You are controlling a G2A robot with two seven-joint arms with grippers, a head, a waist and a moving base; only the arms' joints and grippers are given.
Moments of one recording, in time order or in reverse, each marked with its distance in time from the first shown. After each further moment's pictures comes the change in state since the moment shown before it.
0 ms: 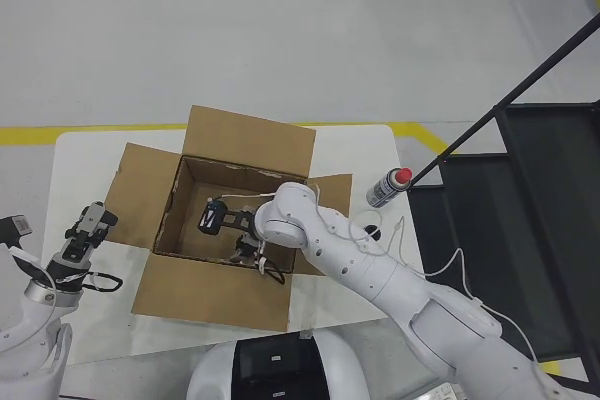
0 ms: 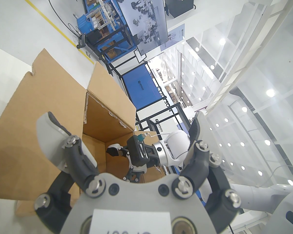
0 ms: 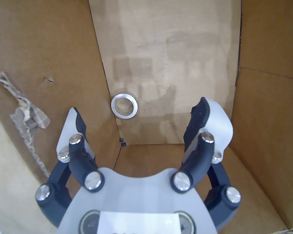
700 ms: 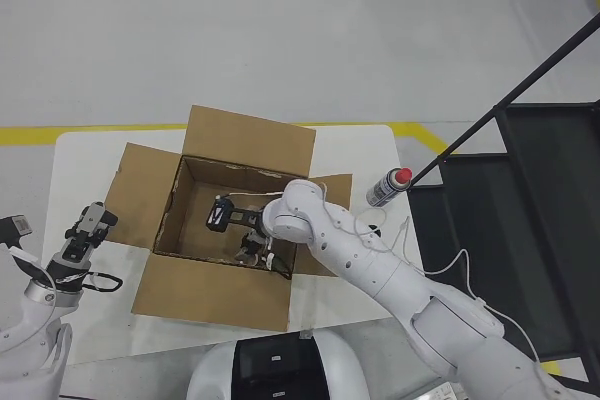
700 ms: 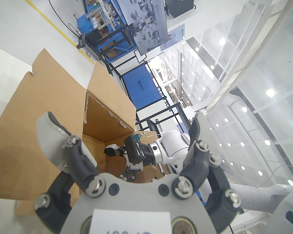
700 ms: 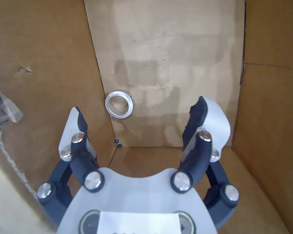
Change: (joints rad) left arm 0.000 0.000 0.000 0.000 0.000 0.000 0.000; right arm 0.003 0.008 0.029 0.046 0.041 -0.078 -0.039
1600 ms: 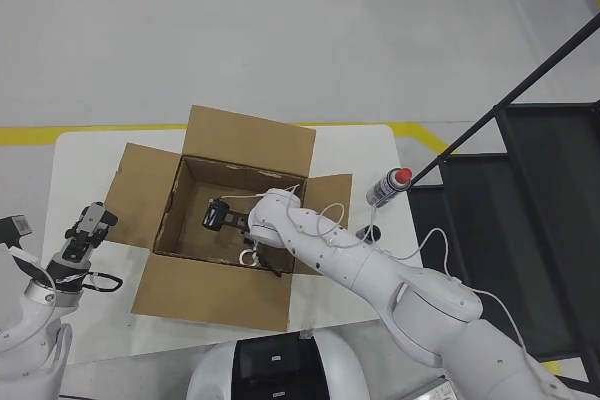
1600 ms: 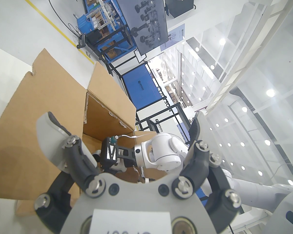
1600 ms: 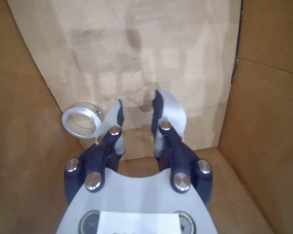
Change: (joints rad) left arm 0.000 0.000 0.000 0.000 0.000 0.000 0.000; right arm 0.132 -0.111 -0.222 0.299 -0.096 0.184 -0.147
